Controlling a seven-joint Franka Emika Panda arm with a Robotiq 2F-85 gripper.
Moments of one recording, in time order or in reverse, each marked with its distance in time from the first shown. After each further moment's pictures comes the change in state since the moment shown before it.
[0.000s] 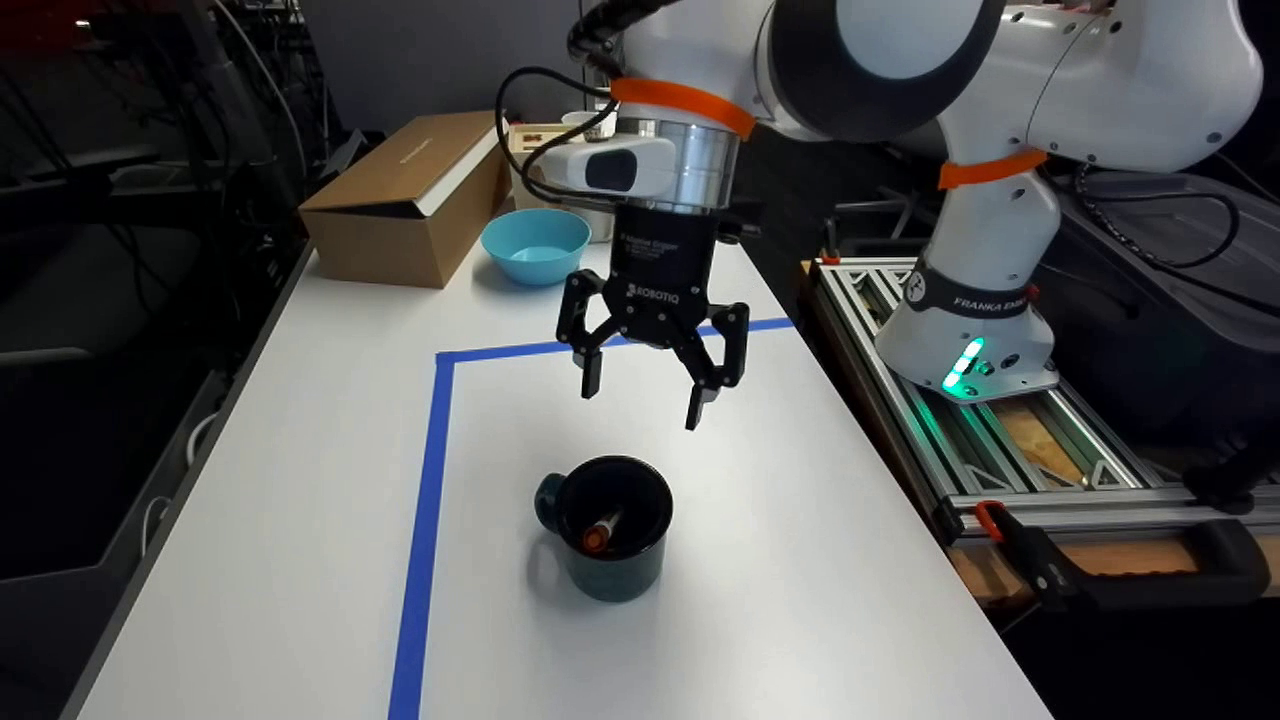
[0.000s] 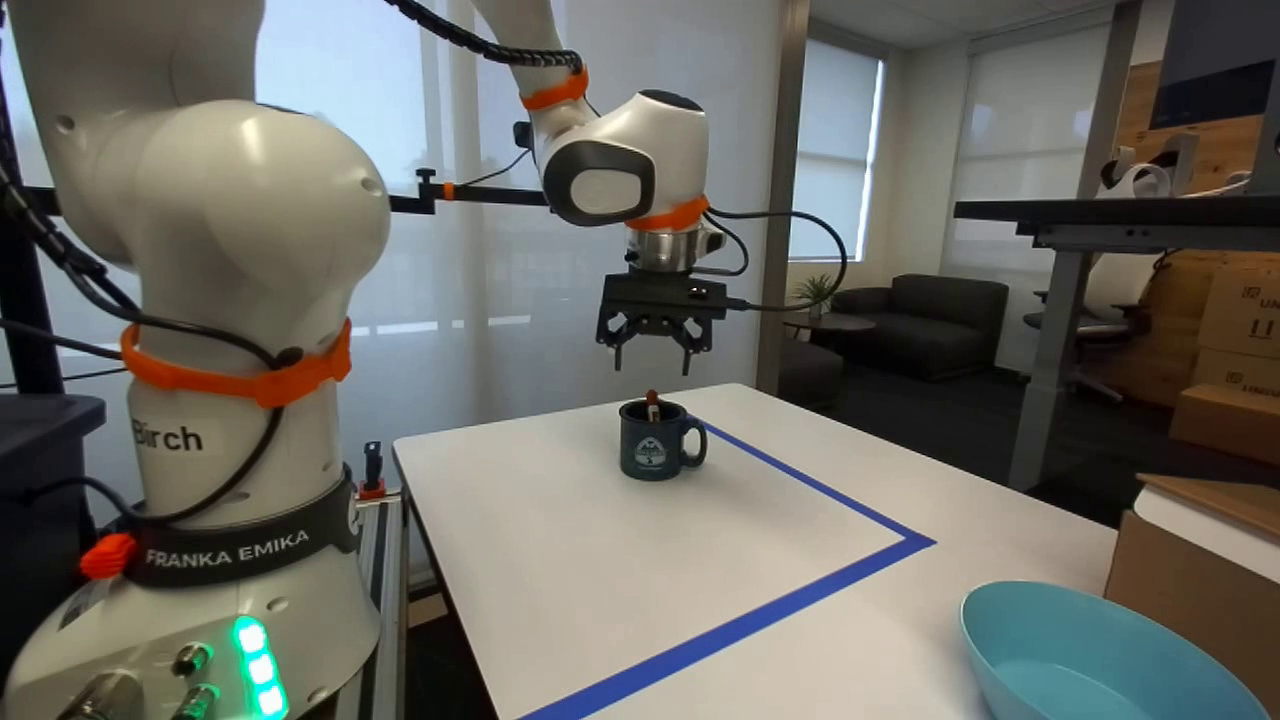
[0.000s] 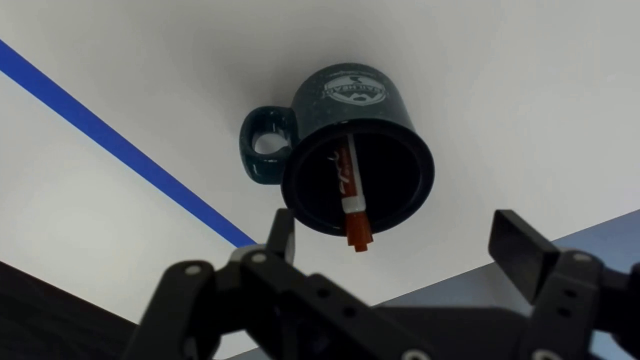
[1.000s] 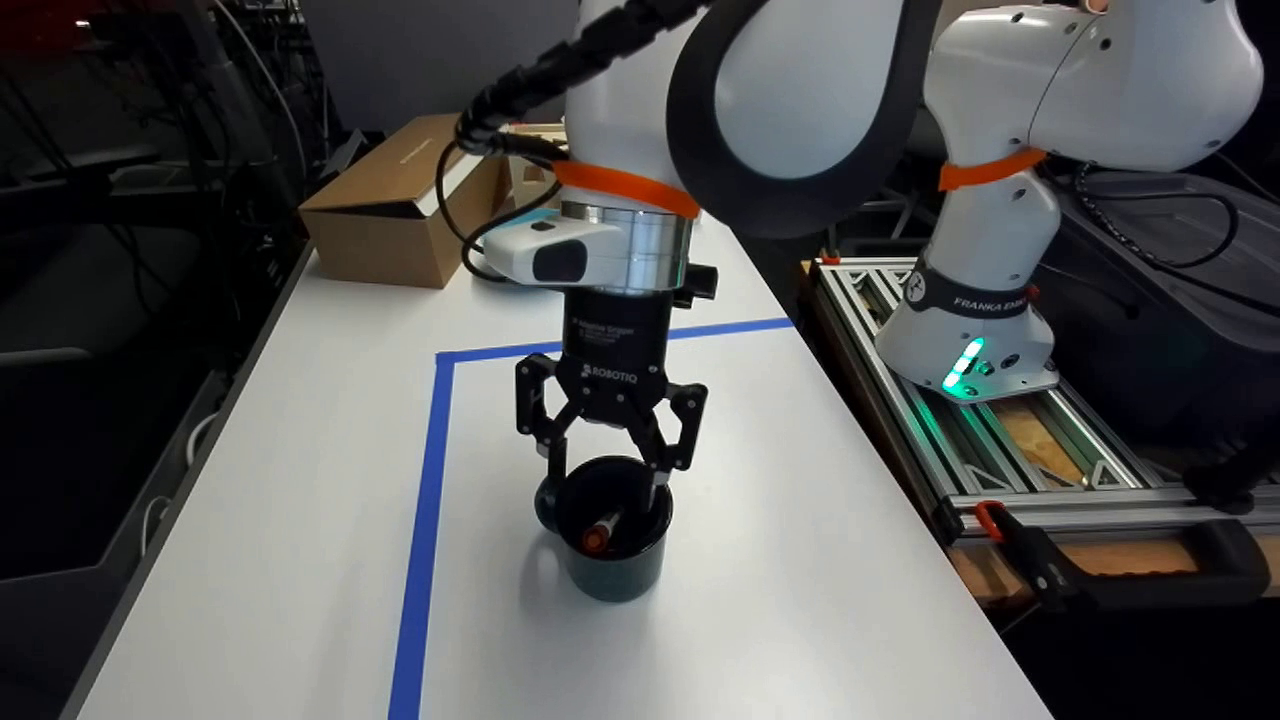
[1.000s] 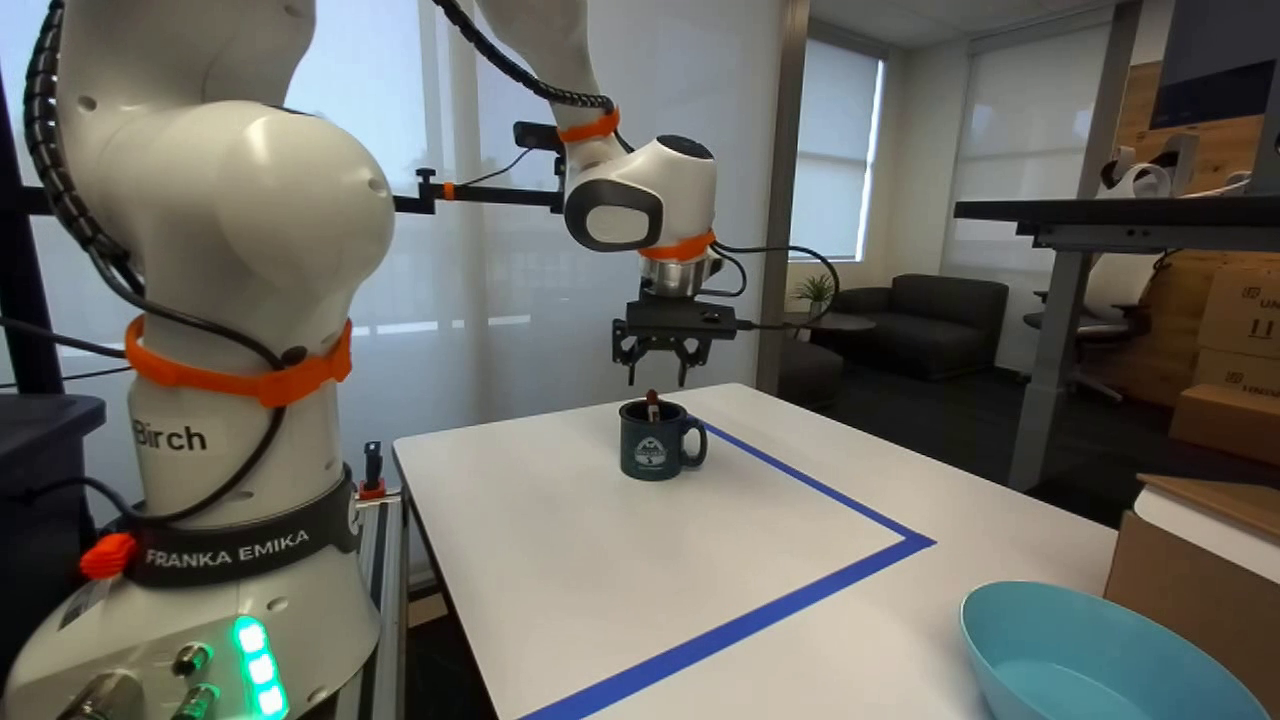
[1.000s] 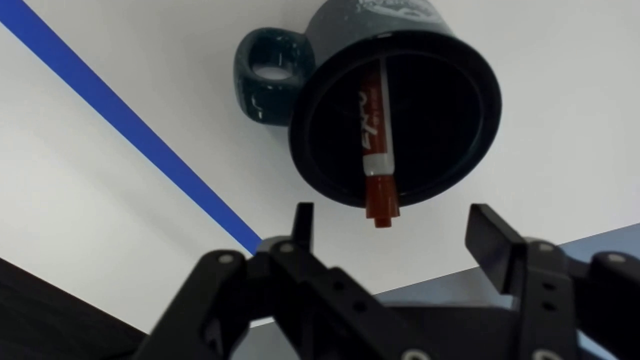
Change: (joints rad) arm 0.034 0.231 0.047 0.185 0.223 0.013 -0.250
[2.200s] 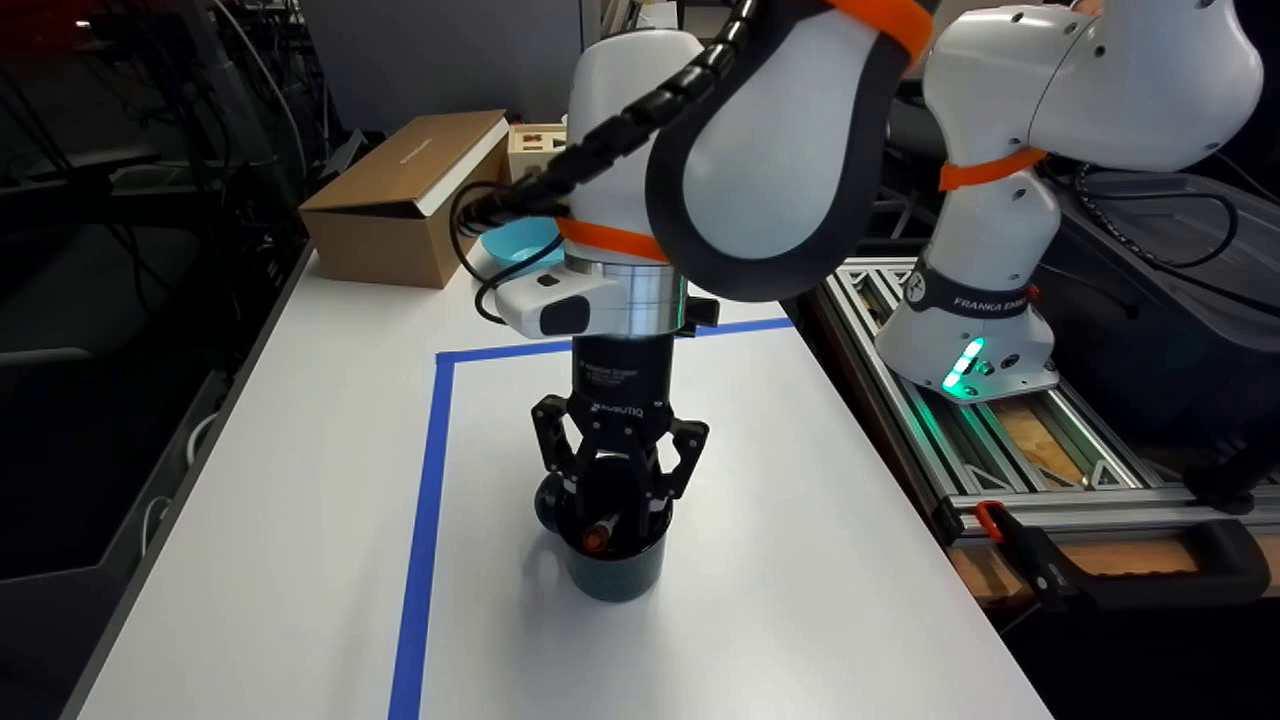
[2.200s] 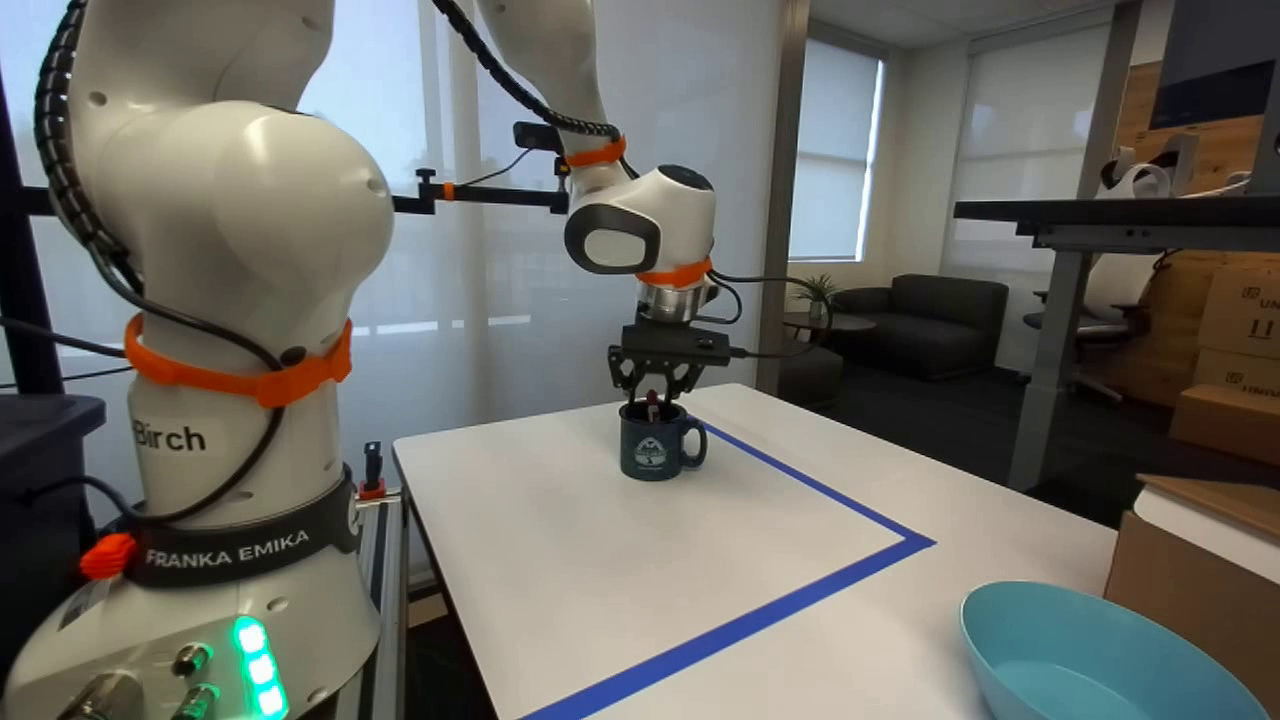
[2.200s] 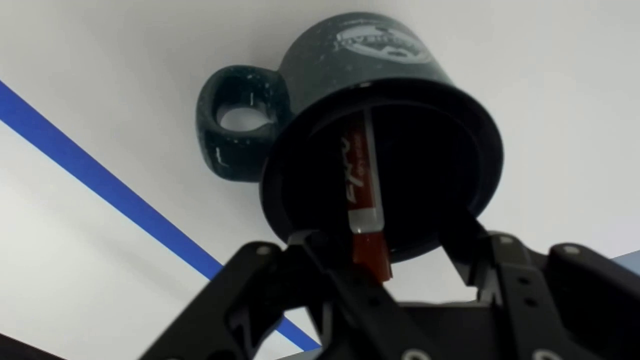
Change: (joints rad) arm -0.009 0.085 0.019 0.020 0.057 0.000 -0.037
